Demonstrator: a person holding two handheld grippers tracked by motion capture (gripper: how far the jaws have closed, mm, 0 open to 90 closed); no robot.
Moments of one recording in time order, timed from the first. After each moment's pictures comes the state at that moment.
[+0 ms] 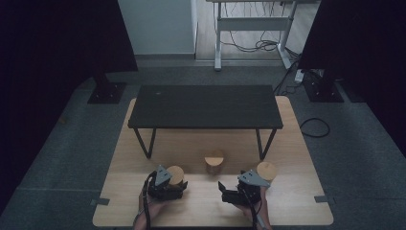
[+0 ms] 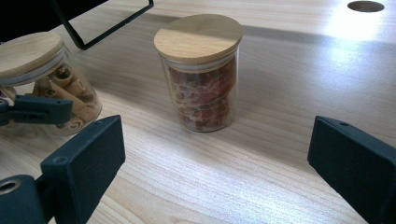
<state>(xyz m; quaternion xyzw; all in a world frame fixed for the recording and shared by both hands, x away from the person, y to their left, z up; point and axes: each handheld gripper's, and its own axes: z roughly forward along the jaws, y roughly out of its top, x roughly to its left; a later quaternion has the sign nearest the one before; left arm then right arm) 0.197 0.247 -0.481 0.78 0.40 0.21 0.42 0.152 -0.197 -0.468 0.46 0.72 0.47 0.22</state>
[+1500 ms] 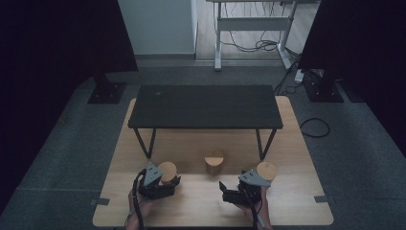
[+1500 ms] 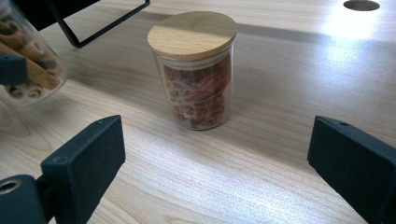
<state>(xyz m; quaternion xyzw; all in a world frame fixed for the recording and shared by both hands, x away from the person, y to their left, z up) 0.181 0.269 -0.454 0.77 0.39 0.23 0.45 0.152 -0.198 -0.469 0.46 0.72 0.47 0.23</state>
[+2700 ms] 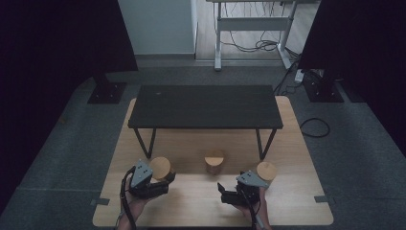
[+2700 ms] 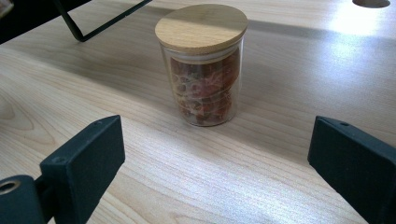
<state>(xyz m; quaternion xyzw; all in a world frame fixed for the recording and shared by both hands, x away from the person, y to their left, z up) 0.159 0.282 -0.419 0.75 0.38 0.25 0.49 0.153 -0.195 -0.471 0.46 0.72 0.47 0.22</state>
